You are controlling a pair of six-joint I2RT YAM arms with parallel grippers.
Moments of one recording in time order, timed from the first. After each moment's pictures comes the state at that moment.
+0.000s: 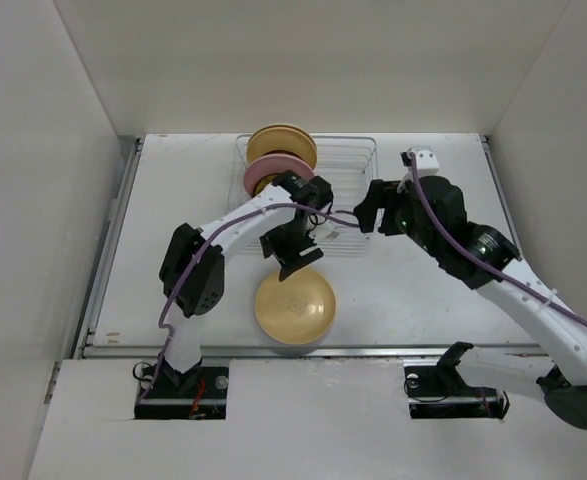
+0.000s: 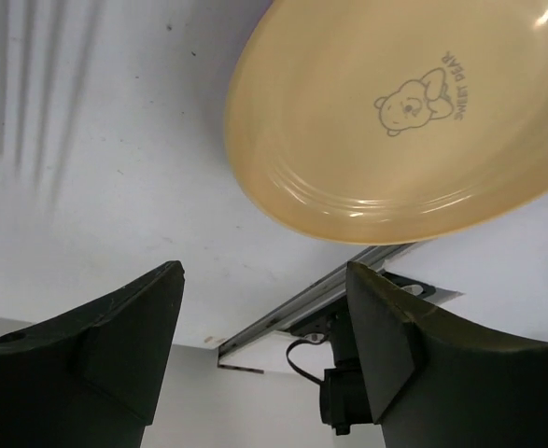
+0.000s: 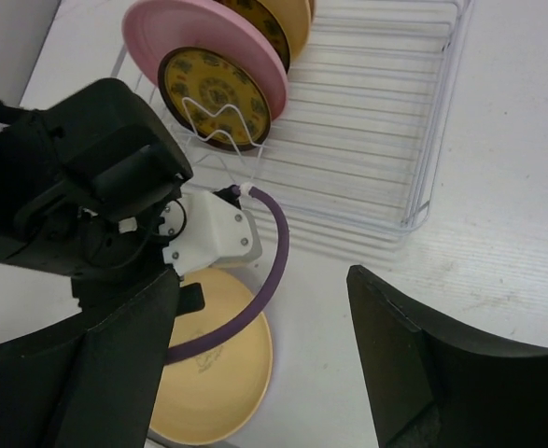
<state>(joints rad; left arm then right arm) -0.77 1.97 1.73 -1.42 -0.02 0.27 0.71 1.04 1.24 -0.60 0.30 0.44</state>
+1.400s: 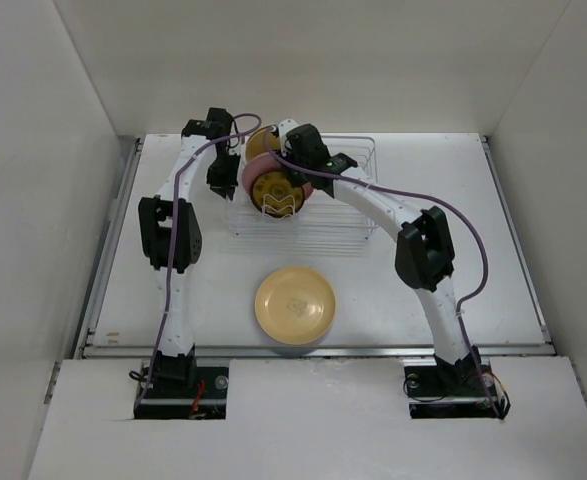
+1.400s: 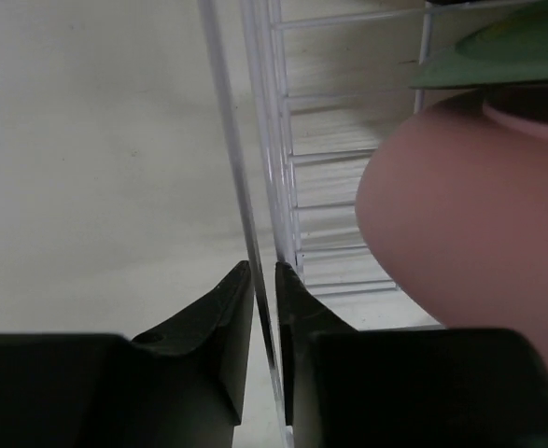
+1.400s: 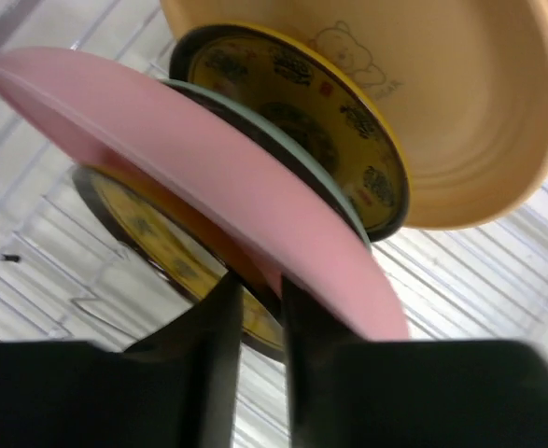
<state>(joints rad) -0.16 2.26 2.18 -1.20 0.04 -0.03 0.66 2.25 2.09 -0.45 0.09 -0.01</state>
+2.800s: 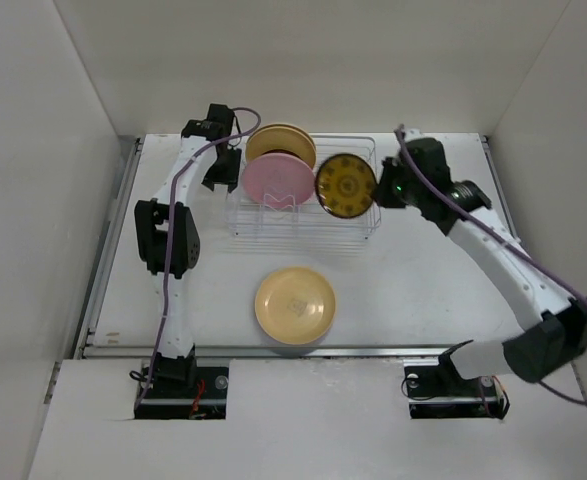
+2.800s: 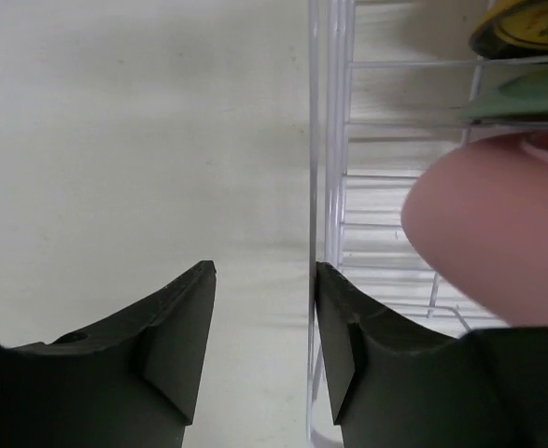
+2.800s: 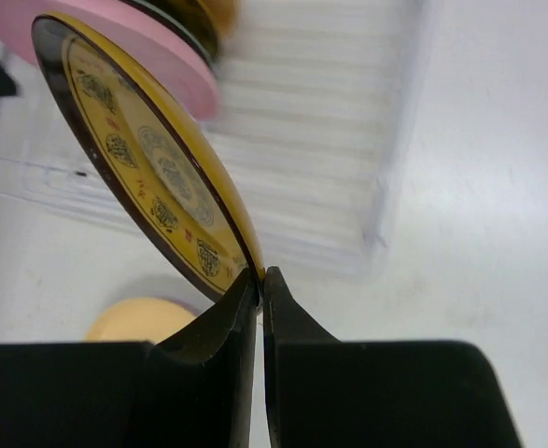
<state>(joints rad) -0.19 2.21 2.14 -1.13 -0.12 -0.08 0.48 1.44 1.49 -0.63 0.08 0.35</state>
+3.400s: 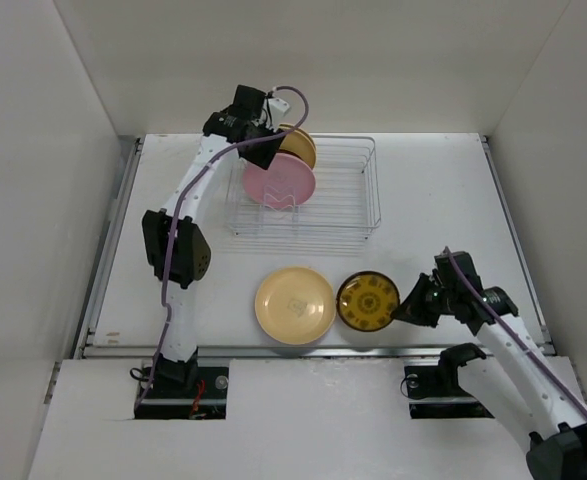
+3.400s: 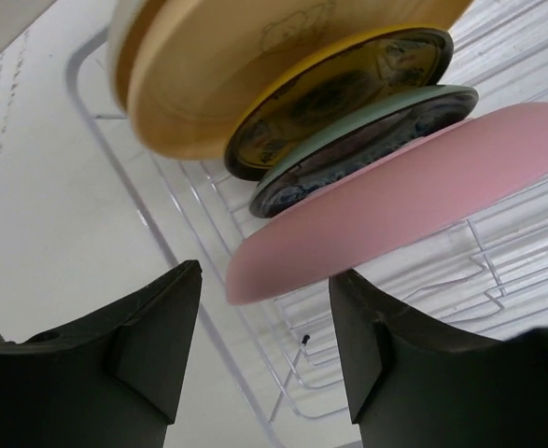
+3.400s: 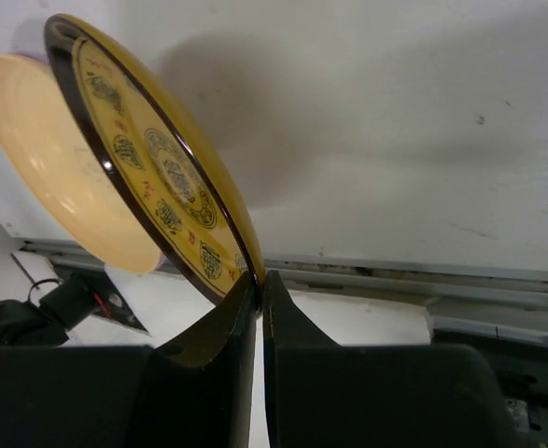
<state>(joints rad) -0.35 2.10 2.21 -0.94 -0.02 0.25 0.27 0.71 0.56 -0.87 -0.31 0.83</state>
